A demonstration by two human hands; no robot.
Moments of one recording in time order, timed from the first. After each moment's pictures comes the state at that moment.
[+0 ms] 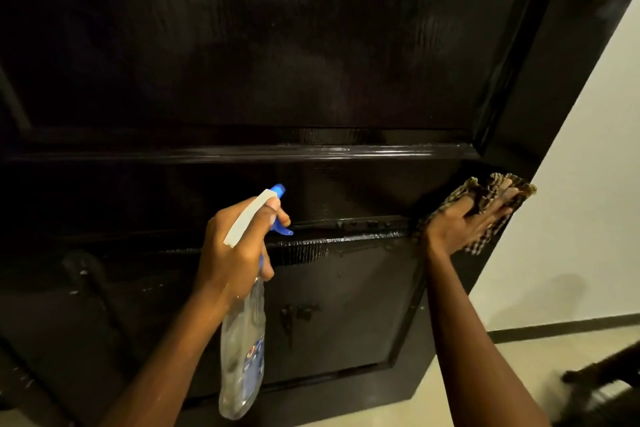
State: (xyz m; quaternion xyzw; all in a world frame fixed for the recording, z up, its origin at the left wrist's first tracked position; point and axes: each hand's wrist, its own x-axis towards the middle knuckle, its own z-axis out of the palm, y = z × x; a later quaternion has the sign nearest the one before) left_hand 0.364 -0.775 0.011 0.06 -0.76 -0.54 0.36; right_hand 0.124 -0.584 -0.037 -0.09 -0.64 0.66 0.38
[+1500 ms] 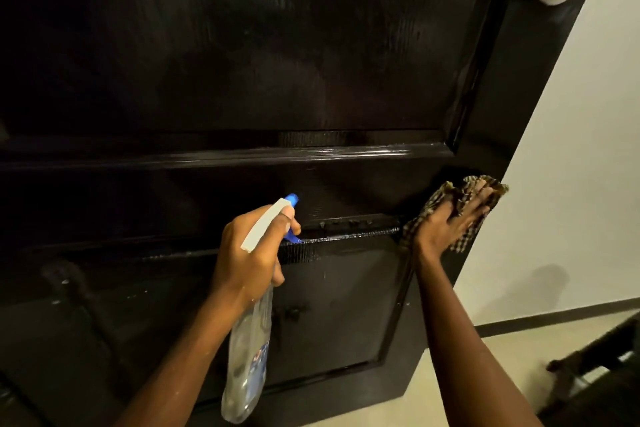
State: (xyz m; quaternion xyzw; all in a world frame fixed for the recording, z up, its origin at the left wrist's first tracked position) left_hand 0.351 -0.747 0.009 0.03 -0.78 -0.53 0.34; right_hand 0.124 -0.565 -0.045 -0.07 -0.65 0.69 0.31
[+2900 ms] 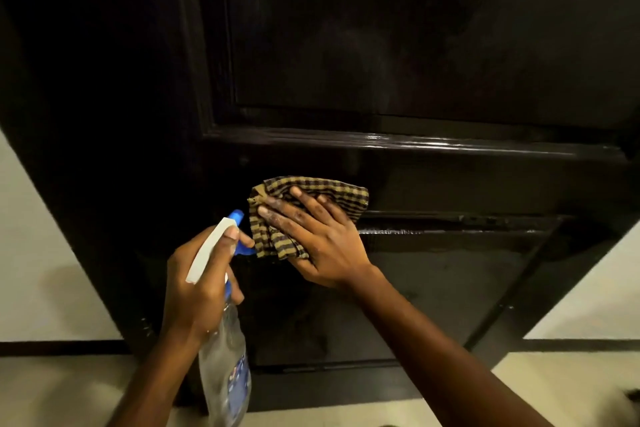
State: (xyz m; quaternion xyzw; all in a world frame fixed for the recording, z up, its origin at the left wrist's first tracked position) left_hand 0.502 -0.925 -0.047 0.14 -0.74 -0.48 0.45; right_hand 0.315 -0.818 -0.059 0.61 -0.70 0.11 0.36
